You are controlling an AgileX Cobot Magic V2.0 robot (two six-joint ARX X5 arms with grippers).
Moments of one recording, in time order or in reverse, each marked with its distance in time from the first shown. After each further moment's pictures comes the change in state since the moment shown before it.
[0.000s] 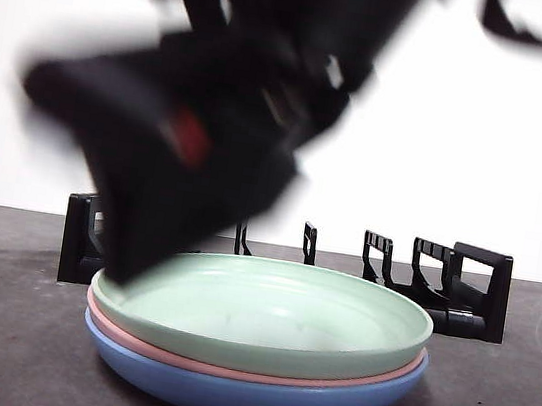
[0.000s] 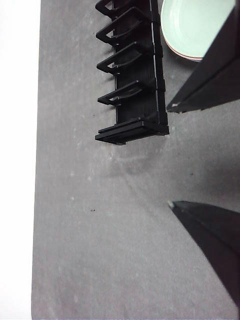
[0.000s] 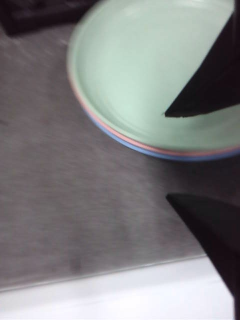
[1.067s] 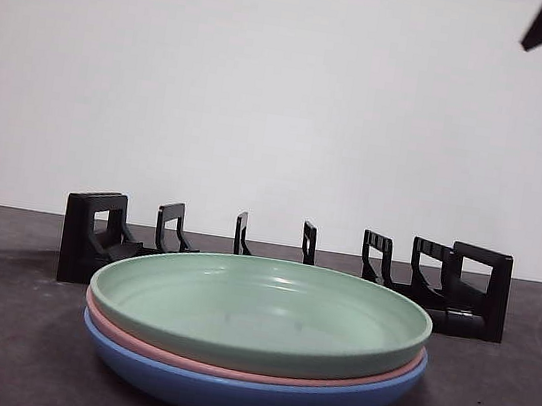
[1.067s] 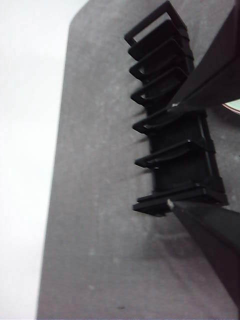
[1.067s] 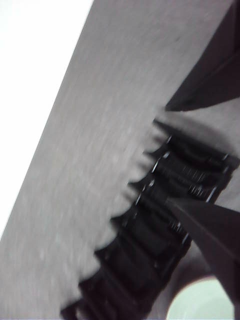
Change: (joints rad) left arm 0.000 0.403 0.000 0.446 0.256 -0.124; right arm -1.302 -0.392 0.114 -0.018 -0.707 -0.107
